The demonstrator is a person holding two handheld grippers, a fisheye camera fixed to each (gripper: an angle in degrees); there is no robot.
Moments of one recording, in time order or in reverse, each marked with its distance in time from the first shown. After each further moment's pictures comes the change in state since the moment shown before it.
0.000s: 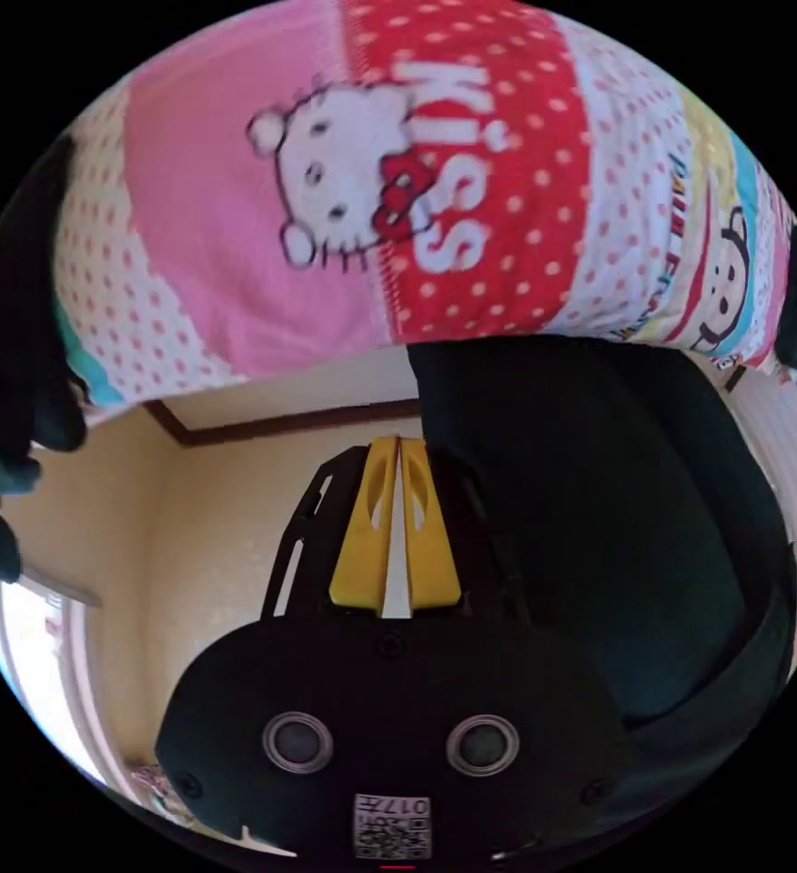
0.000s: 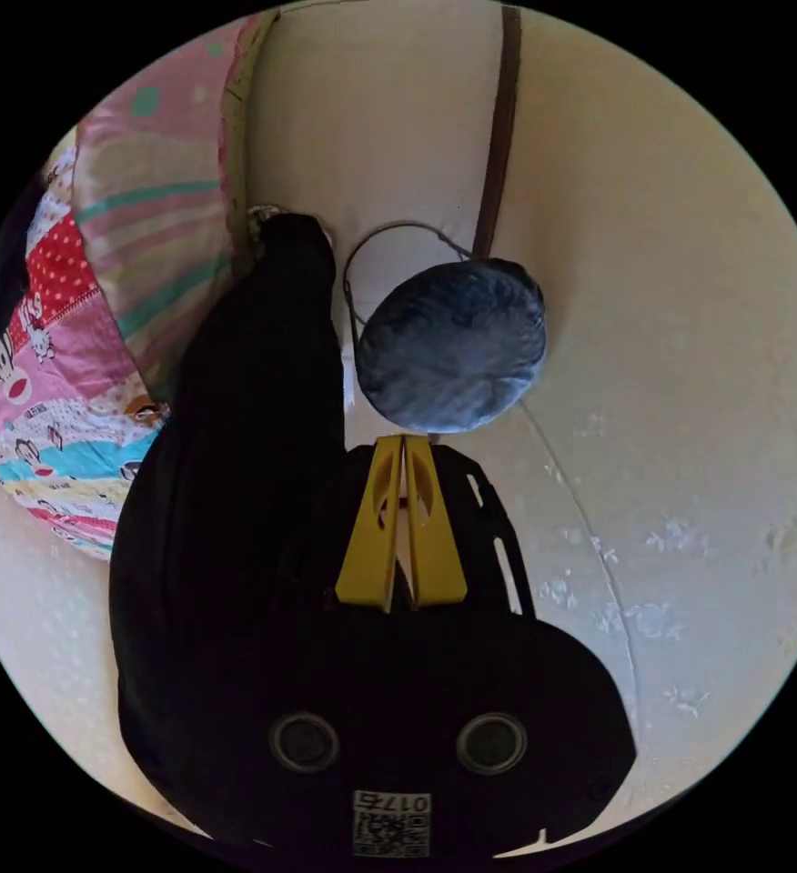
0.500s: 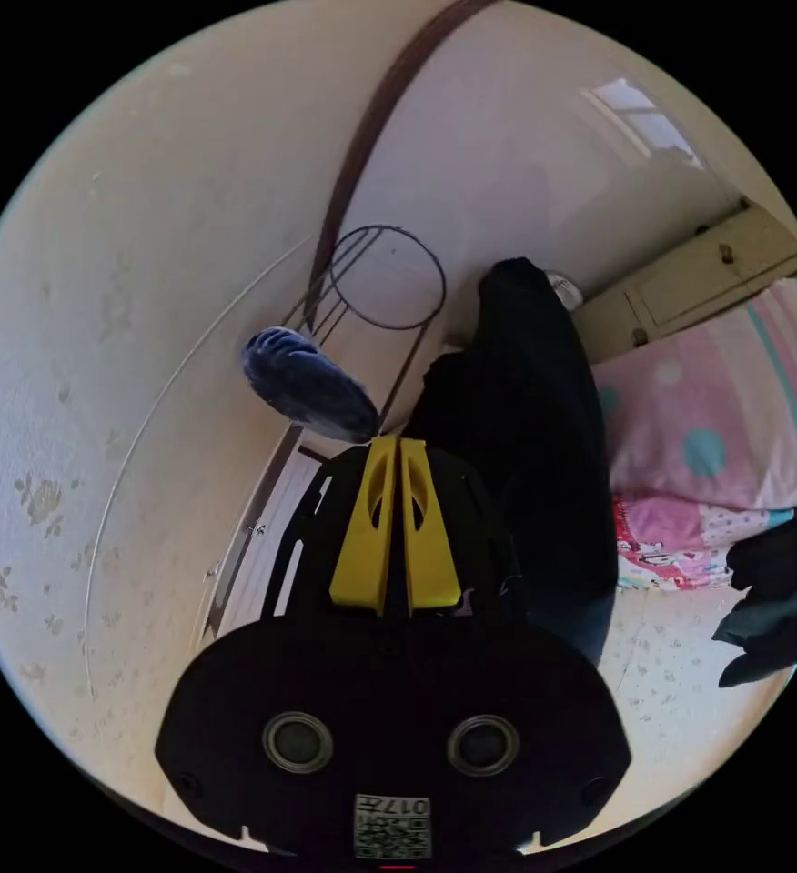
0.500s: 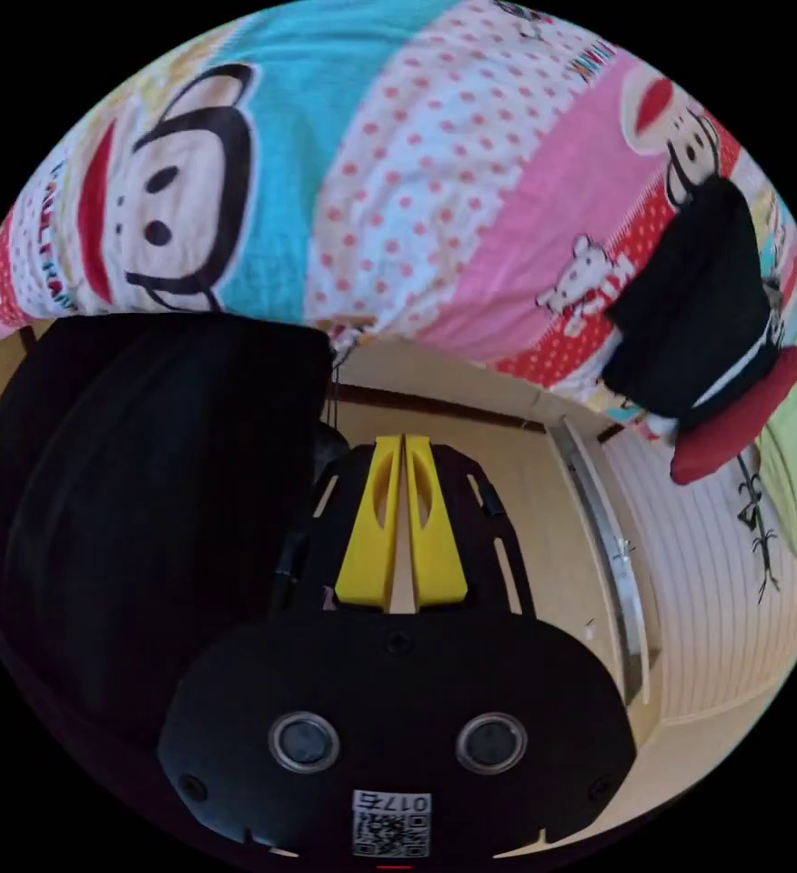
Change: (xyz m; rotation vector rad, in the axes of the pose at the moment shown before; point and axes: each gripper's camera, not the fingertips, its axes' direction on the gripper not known) left arm -0.006 0.251 0.331 -0.367 1.683 -1.284; right arm -0.357 -0.003 0.034 0.174 1.432 -0.908
